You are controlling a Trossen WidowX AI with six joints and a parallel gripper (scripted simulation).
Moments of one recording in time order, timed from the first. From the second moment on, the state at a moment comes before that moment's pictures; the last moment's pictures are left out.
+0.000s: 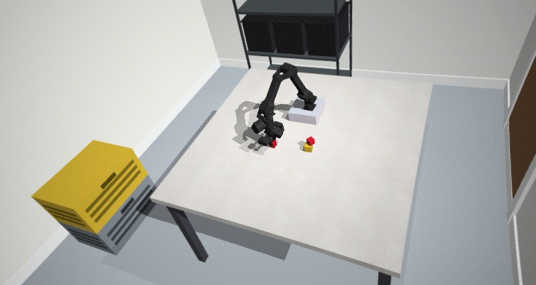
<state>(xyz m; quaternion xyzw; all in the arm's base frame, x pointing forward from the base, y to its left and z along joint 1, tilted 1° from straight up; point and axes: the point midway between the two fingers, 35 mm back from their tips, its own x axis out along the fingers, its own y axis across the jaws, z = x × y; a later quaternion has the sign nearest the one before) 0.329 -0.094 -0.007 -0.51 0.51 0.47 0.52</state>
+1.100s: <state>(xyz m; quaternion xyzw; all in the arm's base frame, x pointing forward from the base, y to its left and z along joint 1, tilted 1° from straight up) 0.336 -0.095 0.028 -0.51 0.50 0.47 0.52</state>
